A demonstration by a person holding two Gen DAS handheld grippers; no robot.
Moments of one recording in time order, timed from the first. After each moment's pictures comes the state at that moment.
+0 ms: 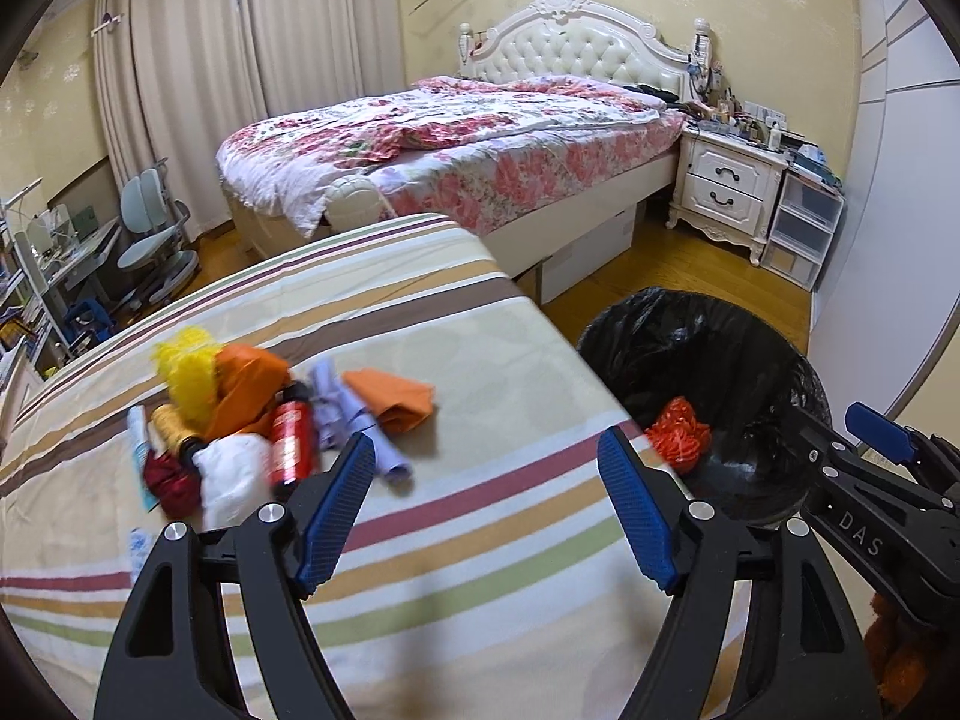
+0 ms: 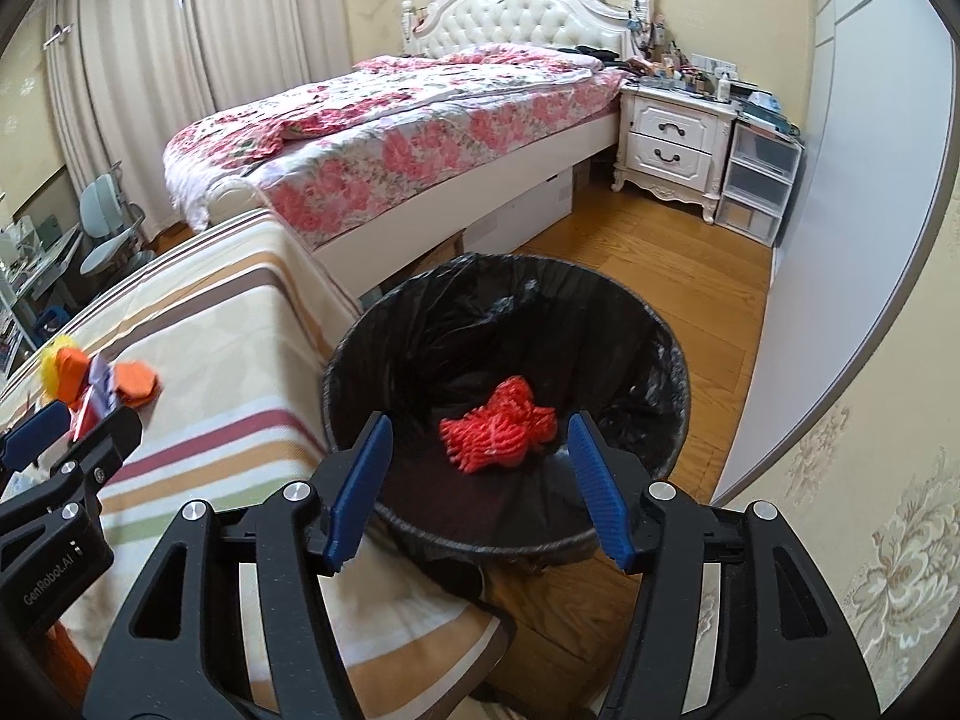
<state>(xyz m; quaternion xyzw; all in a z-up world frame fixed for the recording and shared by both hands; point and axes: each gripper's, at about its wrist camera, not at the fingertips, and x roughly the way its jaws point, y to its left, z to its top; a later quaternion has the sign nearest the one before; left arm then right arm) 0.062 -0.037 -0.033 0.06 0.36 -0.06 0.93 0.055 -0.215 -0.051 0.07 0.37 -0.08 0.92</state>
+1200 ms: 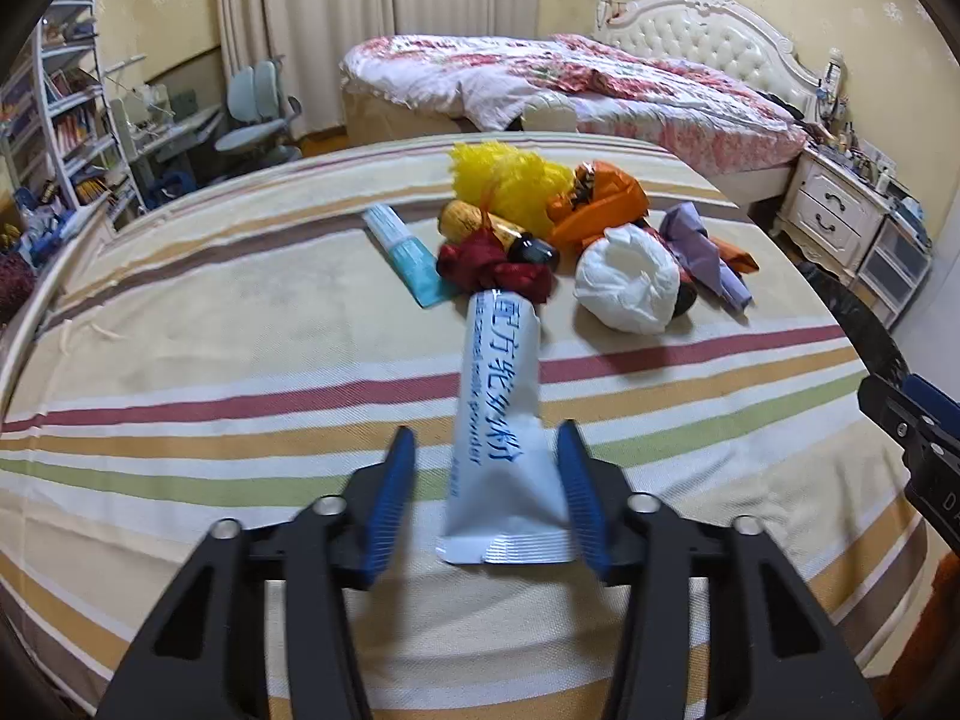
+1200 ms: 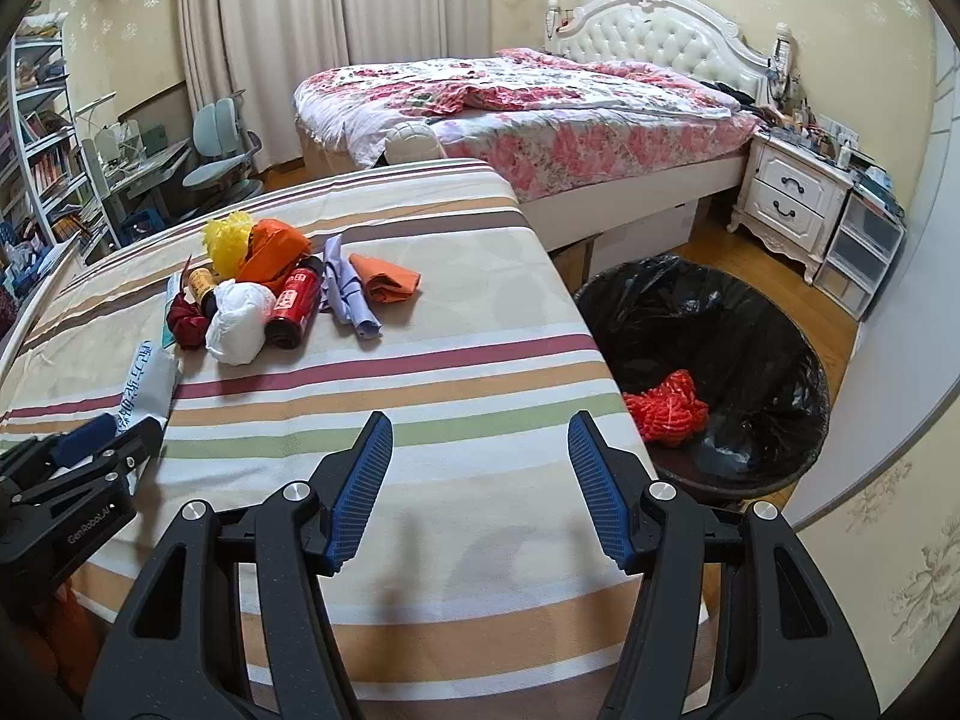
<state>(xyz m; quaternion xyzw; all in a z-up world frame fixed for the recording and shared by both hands) 0.005 0.127 -0.068 -0.02 0.42 0.04 0.91 0.017 -0.075 -0.046 -0.01 0.37 0.05 0.93</state>
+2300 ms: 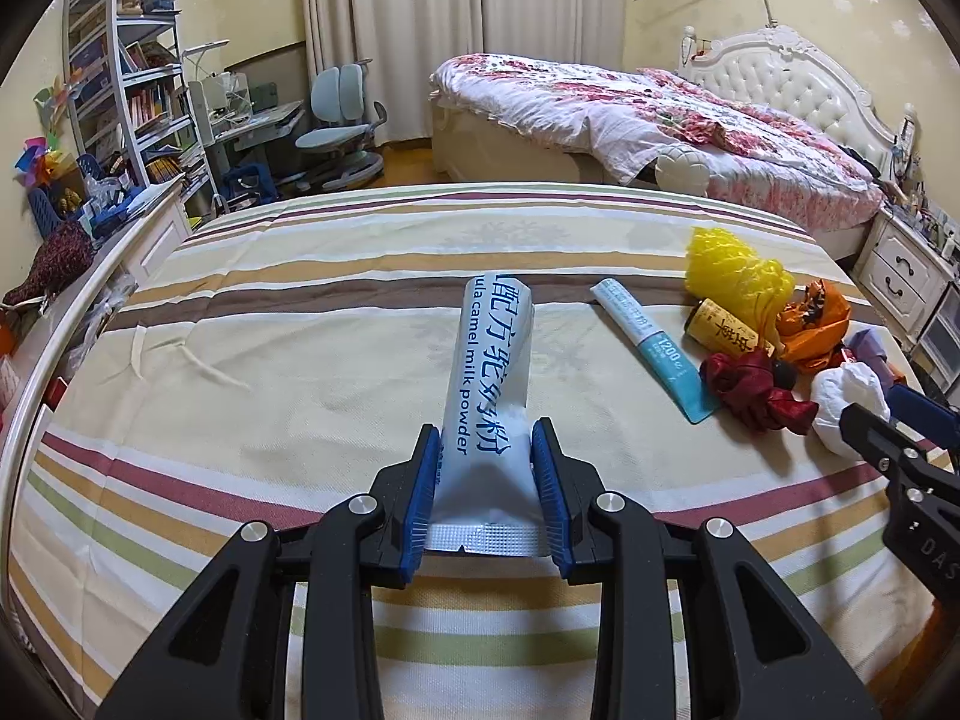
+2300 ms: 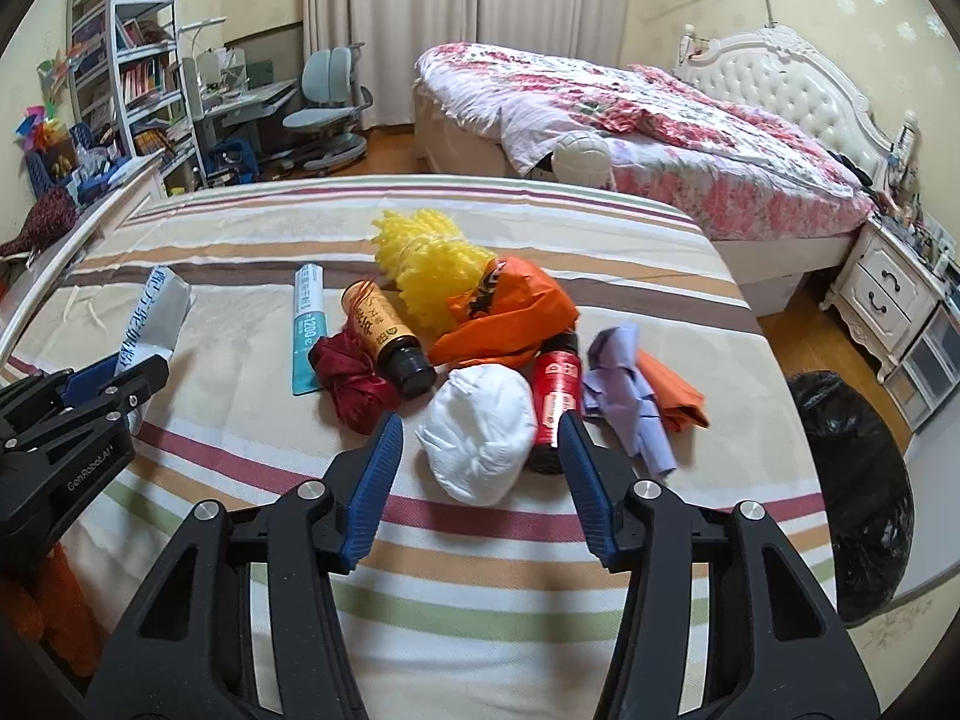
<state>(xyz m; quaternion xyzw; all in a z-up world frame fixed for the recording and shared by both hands) 0.023 0.232 -0.051 -0.04 0.39 0.13 0.91 0.067 0.062 -0.043 -0.10 0.37 0.16 0.91</state>
